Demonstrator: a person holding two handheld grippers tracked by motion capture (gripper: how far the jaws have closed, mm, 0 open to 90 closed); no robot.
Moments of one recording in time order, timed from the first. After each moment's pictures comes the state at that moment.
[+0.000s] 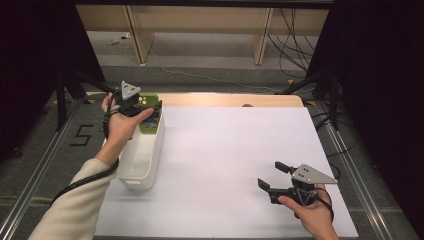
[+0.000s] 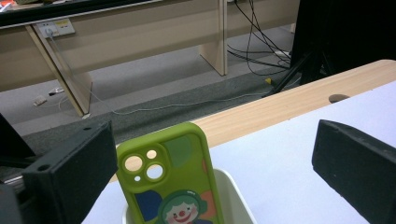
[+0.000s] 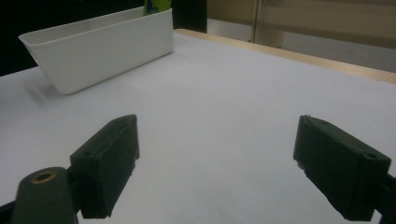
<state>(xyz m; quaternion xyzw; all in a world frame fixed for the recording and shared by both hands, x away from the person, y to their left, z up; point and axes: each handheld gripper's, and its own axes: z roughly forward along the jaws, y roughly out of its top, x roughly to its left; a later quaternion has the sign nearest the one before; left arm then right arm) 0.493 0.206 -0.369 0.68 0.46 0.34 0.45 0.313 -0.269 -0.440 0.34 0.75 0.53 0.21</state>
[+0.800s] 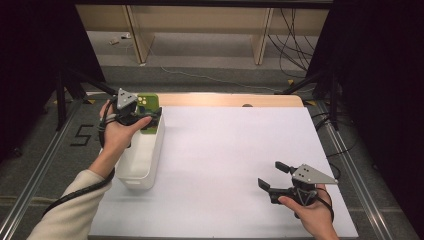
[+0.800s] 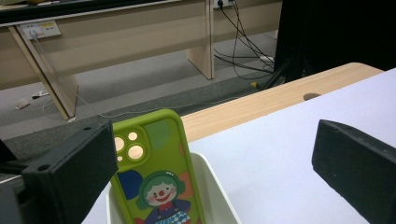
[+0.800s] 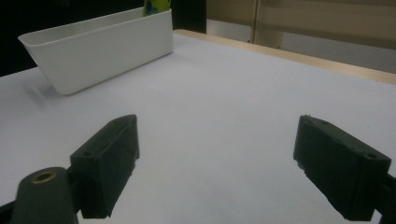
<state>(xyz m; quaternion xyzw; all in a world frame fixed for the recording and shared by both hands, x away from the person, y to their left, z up) 0.466 0.208 -0.370 0.68 0.45 0.33 0.48 0.312 -0.269 -0.440 0.34 0.75 0.53 0.21</state>
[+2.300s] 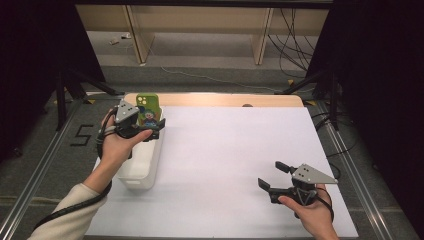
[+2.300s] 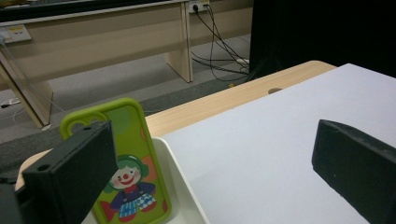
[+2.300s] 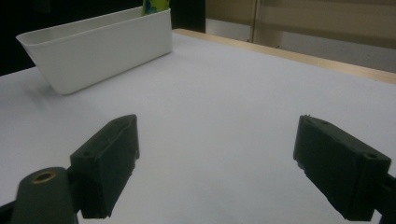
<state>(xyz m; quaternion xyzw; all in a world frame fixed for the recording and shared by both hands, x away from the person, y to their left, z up) 0.432 0.199 -0.376 0.69 0.42 0.30 0.50 0.313 -0.269 -0.440 0.34 0.75 0.53 0.21</state>
